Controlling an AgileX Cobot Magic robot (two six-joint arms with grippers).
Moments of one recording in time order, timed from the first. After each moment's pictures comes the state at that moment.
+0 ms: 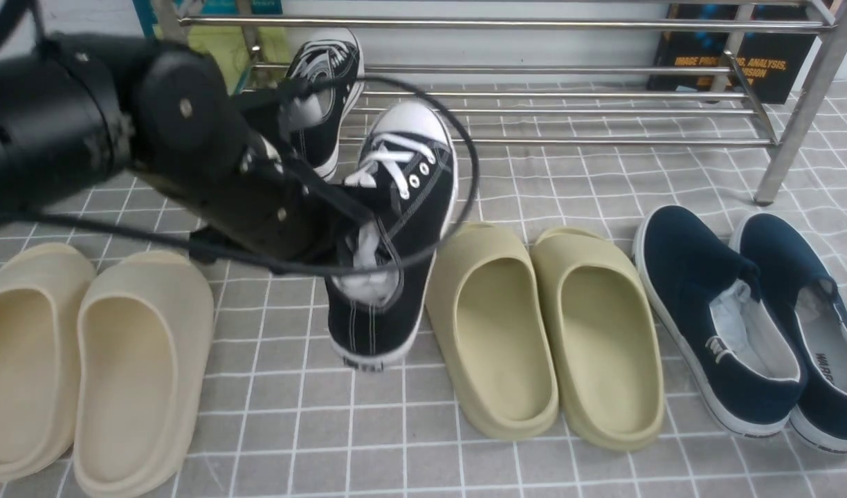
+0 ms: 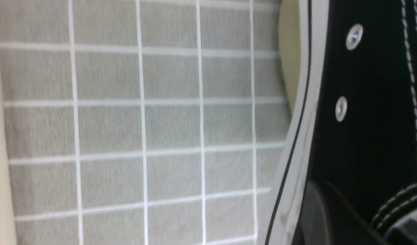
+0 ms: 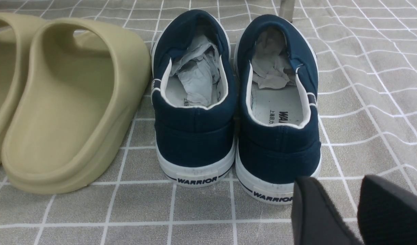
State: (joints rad) right arm 0.02 -0.01 0.02 -0.02 0.38 0.07; left arm -0.41 1.53 -1.24 -0.18 0.78 -0.42
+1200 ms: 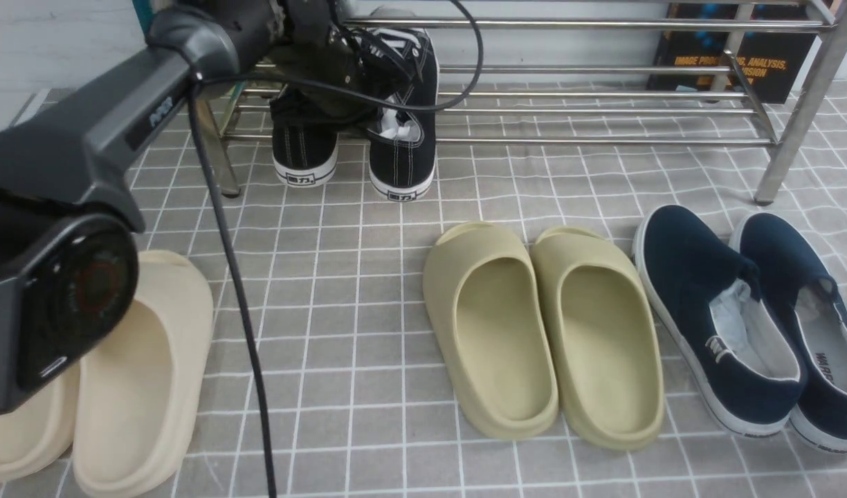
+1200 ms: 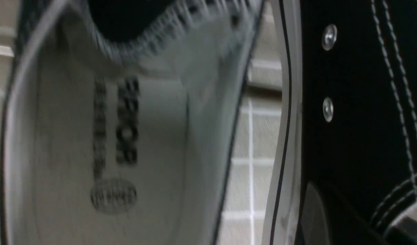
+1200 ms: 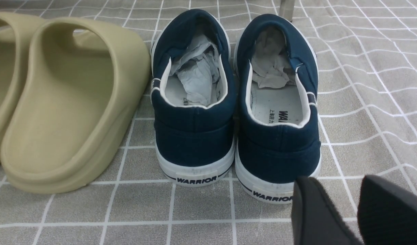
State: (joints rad) right arm 0.02 -0.01 0.02 -0.02 0.38 0.07; left arm -0.30 2.25 -2.16 -0.11 0.85 -0.39
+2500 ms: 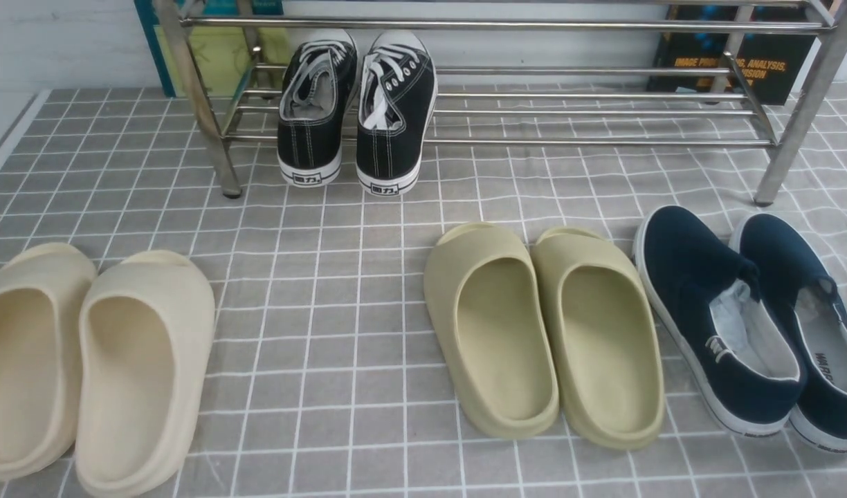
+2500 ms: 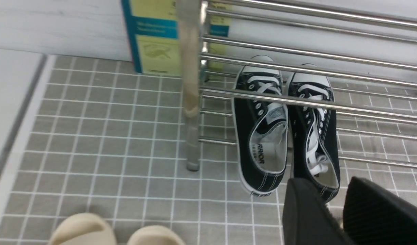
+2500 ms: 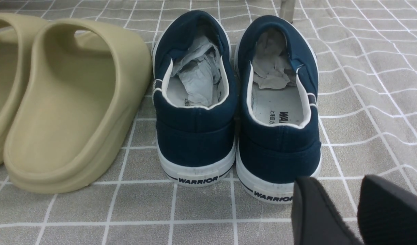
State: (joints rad) right arm 0.02 -0.01 0.02 -0.02 0.38 0.07; left arm -0.30 1.50 -2.11 0.24 1.25 -0.34
